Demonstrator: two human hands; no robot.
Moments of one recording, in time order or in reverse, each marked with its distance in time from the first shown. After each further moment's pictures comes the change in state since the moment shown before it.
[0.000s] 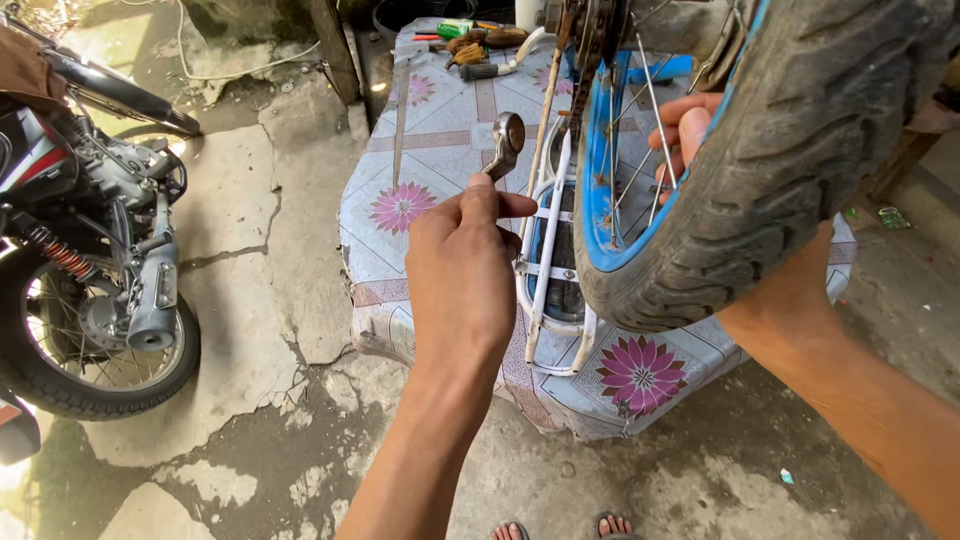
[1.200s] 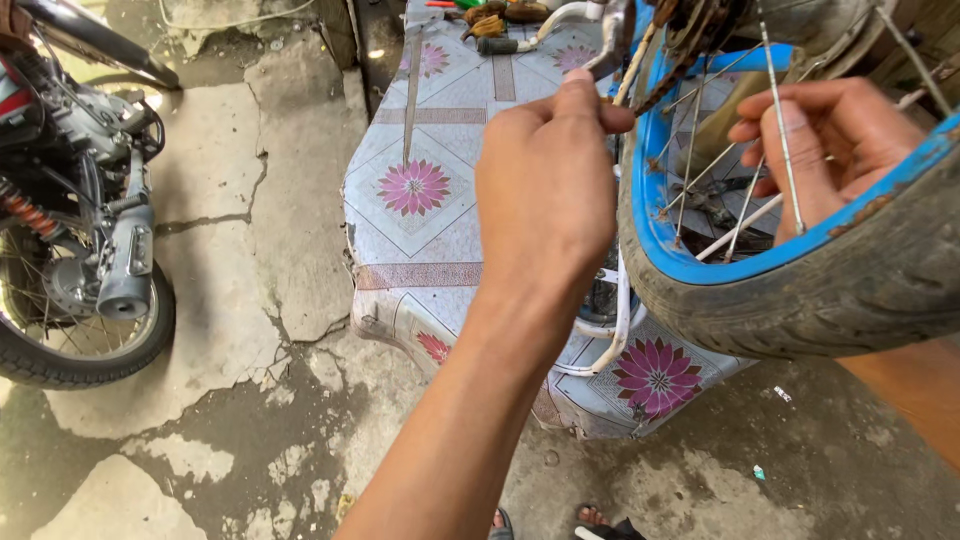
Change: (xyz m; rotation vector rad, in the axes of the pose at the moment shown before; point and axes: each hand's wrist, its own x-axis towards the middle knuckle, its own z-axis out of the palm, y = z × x) left_hand 0.048 0.019 0.005 -0.113 -0.057 0.060; right_hand 0.028 0.021 0.001 -0.513 -0.045 -0.252
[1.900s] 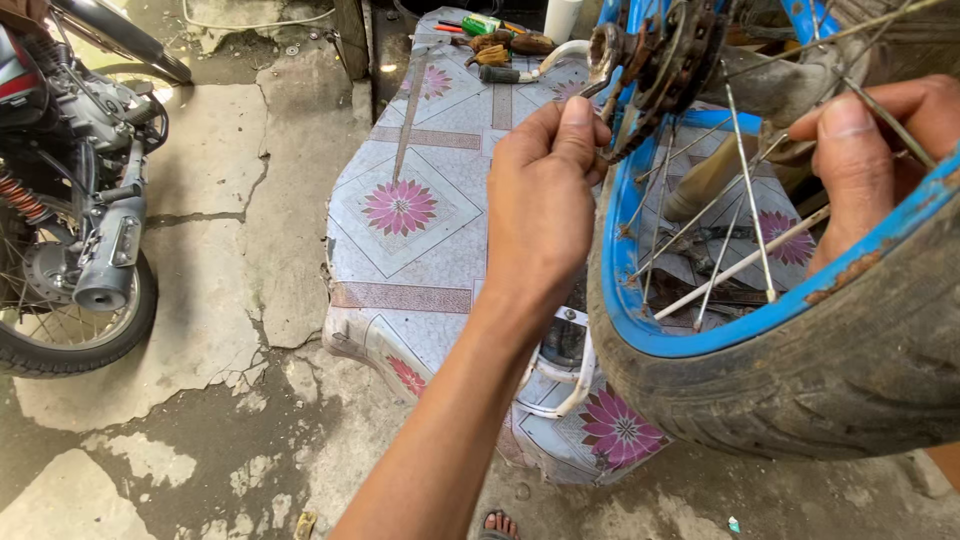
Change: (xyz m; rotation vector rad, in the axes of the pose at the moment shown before) left_hand 0.043 -0.040 0.057 -0.430 -0.097 0.291; right_hand 0.031 0.024 -0.031 -0.194 0.111 0.005
